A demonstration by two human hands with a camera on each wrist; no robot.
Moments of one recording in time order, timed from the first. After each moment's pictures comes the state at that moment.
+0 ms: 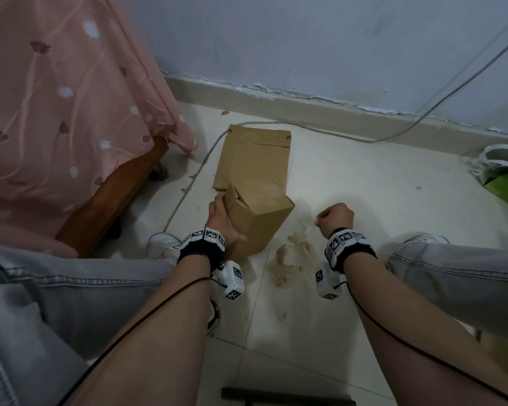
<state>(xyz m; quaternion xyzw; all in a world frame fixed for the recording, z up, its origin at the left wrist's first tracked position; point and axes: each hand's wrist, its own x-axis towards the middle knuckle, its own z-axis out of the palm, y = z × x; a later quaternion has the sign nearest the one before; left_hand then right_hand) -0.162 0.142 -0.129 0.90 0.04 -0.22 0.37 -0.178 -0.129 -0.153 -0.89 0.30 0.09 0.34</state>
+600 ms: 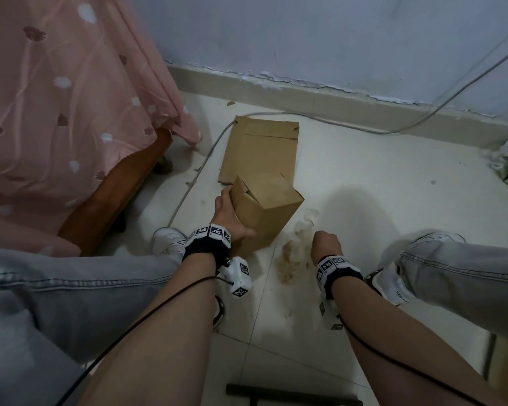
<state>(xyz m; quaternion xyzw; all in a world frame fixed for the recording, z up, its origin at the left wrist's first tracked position) -0.157 0.141 -0.141 0.89 0.04 -0.22 0.40 -0.220 -0.091 -0.202 -0.93 0.20 0.25 0.16</state>
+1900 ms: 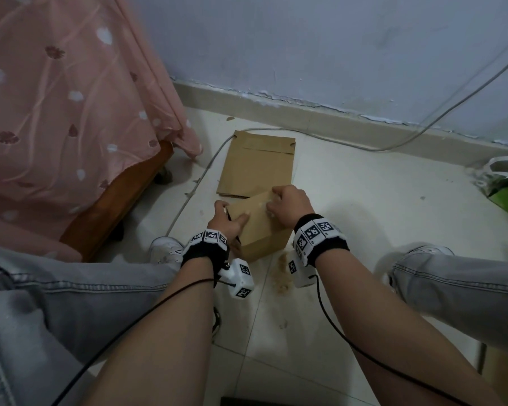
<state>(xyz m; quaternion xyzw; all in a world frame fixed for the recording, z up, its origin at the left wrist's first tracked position) -0.148 0.140 -0.140 0.82 0.17 -0.25 0.48 -0.145 -0.037 -0.088 -0.93 0.10 0.14 0.34</state>
